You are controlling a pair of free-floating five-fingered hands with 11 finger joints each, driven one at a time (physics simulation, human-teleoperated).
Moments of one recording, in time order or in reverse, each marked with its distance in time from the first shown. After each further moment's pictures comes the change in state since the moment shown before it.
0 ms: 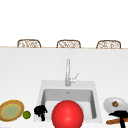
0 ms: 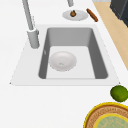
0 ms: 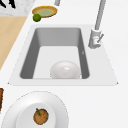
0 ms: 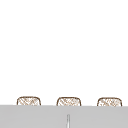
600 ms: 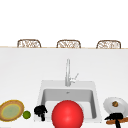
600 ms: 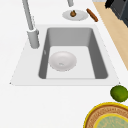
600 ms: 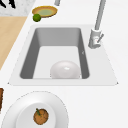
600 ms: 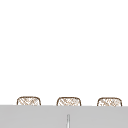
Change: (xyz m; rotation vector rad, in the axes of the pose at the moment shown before) left hand 0.000 0.000 0.000 0.000 0.000 0.000; right hand 0.009 0.015 -0.046 0.171 -0.028 -0.048
